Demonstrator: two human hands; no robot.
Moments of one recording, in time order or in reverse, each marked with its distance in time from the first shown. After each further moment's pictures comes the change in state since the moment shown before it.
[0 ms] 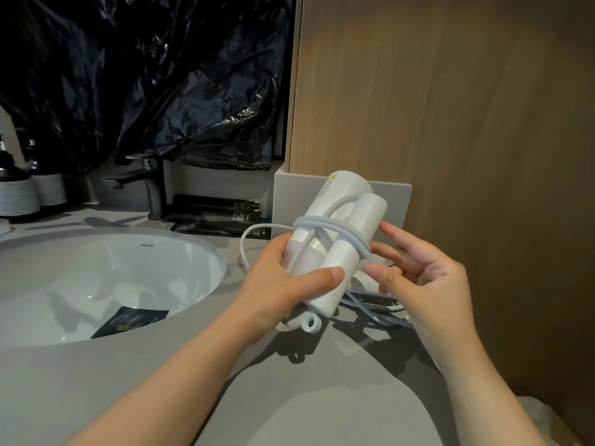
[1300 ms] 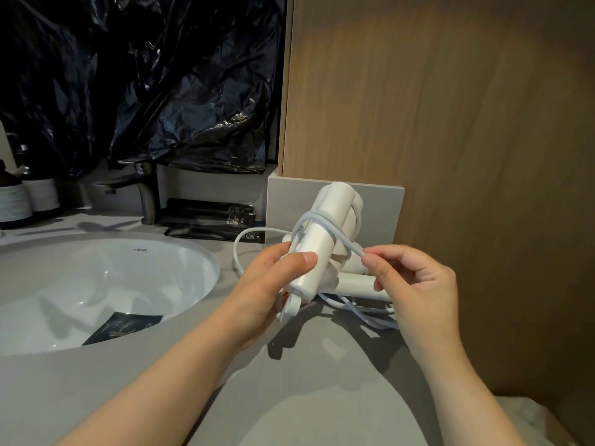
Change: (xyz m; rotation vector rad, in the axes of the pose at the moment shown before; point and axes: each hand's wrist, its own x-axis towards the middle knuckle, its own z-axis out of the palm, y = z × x) left_hand 0.000 0.002 -0.001 -0.283 -0.157 -0.085; right_hand 0.001 0.007 0.004 -0.107 0.153 -0.004
